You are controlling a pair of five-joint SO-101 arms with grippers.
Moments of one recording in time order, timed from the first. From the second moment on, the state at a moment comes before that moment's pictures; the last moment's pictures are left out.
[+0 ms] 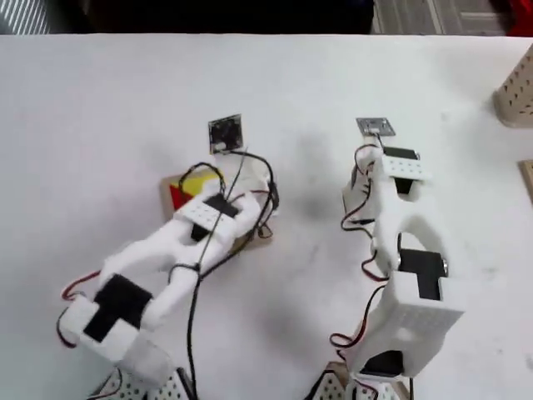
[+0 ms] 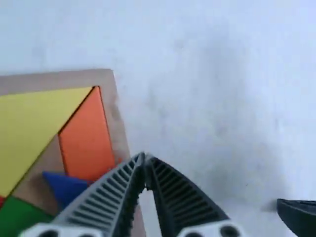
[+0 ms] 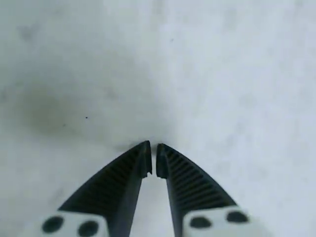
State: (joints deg) left arm 23.4 5.0 40.4 15.3 38.5; right arm 3.4 16.1 16.0 62.8 13.9
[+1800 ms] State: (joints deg) left arm 34.2 -7.3 55.4 28.4 28.5; right arm 3.1 16.1 16.0 62.9 13.9
